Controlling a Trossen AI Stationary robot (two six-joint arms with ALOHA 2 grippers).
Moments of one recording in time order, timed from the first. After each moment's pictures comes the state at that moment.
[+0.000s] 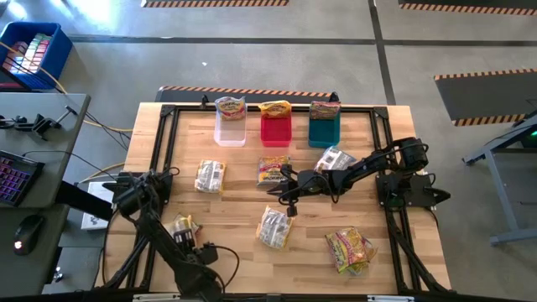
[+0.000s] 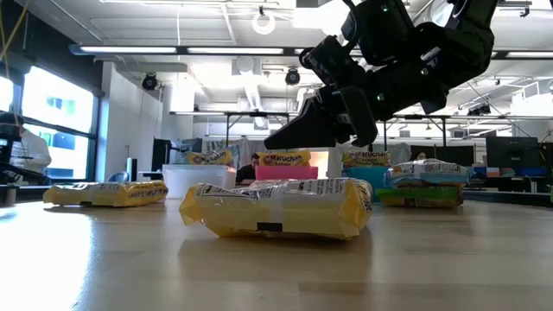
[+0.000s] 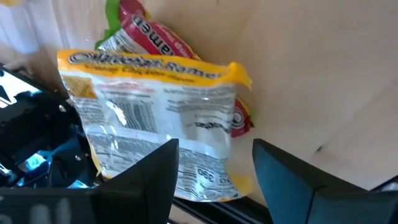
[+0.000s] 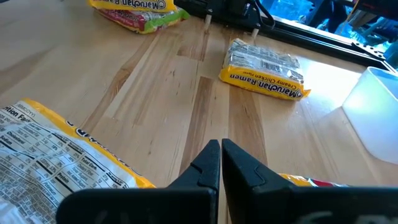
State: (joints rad) left arm -0.90 2.12 1.63 -1.57 0.10 -1.17; right arm 0.10 1.84 0.74 0.72 0.06 -0.24
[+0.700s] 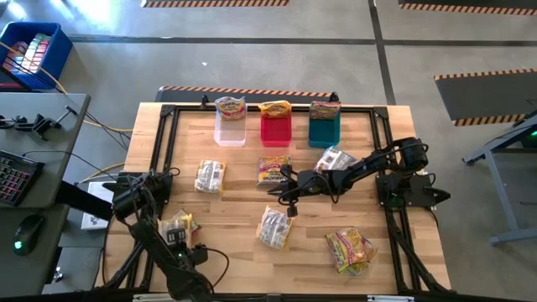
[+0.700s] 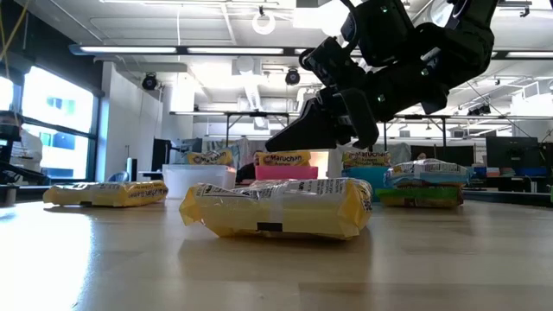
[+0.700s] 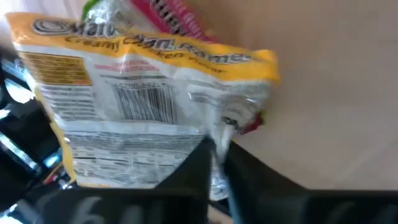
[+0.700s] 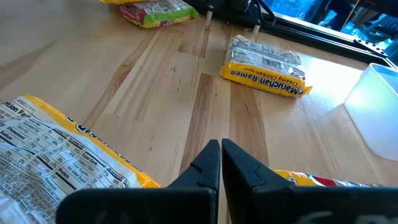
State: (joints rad) left arm -0.96 2.12 1.52 -1.56 0.11 -1.12; right arm 0.10 1.84 0.74 0.71 0.06 -0.24
